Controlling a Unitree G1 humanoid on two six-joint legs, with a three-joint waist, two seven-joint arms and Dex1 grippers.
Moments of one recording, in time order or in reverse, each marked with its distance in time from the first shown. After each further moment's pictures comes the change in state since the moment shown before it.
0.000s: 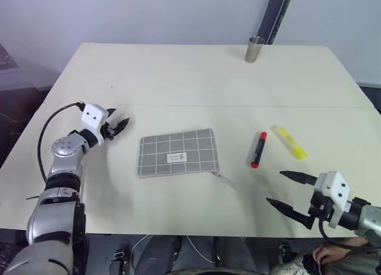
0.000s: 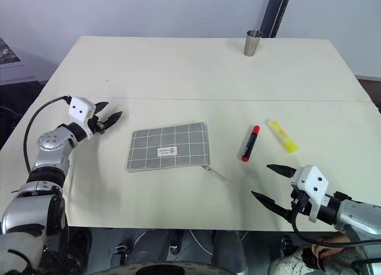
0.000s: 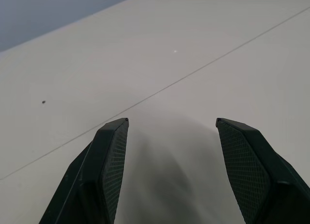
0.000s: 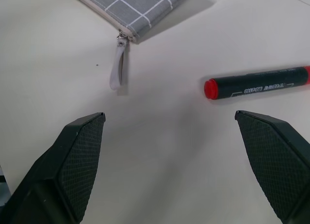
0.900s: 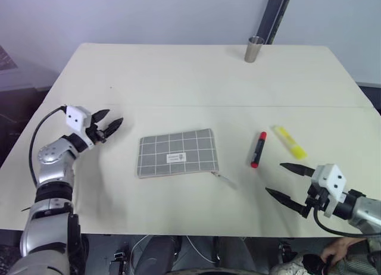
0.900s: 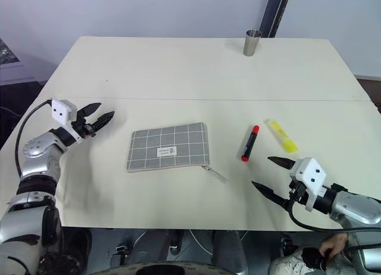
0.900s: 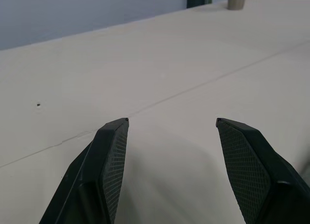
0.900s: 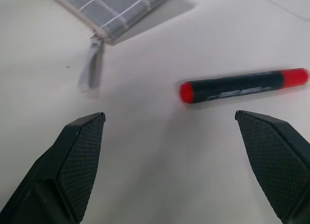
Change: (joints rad) left arm 0.130 0.040 0.099 -0.162 -0.163 0.101 -0.166; right arm -0.102 0.005 0.040 0.086 -0.023 -0.026 -0.045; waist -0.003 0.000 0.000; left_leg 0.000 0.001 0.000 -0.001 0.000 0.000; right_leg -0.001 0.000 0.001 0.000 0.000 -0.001
